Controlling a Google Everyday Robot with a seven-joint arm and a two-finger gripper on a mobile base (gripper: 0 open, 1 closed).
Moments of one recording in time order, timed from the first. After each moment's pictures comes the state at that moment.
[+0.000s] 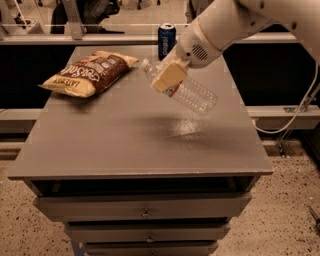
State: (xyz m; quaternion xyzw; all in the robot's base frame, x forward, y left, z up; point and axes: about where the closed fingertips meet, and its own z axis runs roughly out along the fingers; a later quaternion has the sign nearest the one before) arm 0.580 -0.020 0.946 -0.57 0.74 0.19 0.31
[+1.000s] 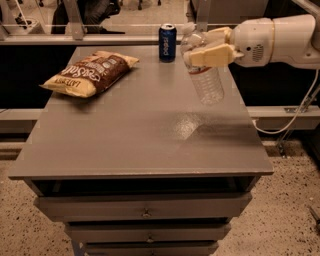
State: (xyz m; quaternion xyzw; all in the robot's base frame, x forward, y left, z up) arm 0.595 -0.099 1.006 -0.48 0.61 0.36 0.52
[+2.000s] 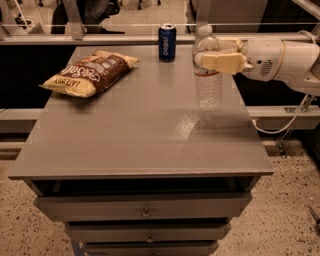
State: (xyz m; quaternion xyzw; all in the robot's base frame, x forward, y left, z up) arm 0.600 -0.125 0.994 -0.41 0.57 0.43 0.56
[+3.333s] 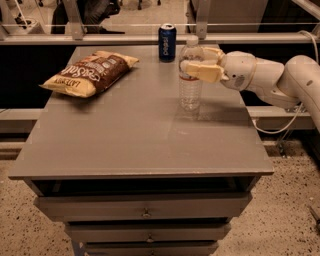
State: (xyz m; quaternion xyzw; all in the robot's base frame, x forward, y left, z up) arm 0.645 -0.104 0.951 -0.41 0.53 0.42 0.61
